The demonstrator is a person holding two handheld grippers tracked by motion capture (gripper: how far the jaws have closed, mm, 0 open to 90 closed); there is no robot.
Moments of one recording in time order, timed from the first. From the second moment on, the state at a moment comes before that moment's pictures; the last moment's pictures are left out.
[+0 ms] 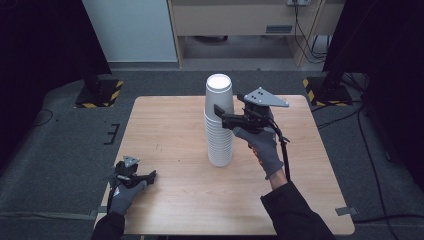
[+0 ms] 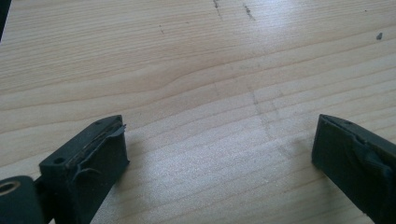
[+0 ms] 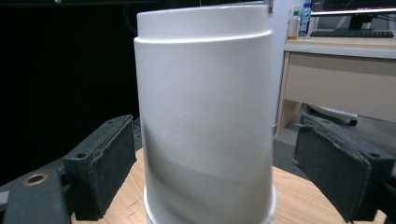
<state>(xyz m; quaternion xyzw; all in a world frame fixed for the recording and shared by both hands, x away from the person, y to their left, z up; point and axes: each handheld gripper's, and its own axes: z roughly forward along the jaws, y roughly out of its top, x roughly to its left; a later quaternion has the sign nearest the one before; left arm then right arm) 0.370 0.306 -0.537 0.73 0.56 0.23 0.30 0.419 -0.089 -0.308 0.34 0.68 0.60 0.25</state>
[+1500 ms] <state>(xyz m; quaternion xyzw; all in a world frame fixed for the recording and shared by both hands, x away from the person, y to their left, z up) 0.371 0.306 -0.536 0.73 0.56 0.23 0.30 0.438 -0.067 -0.321 0.34 0.69 0.59 0.25</state>
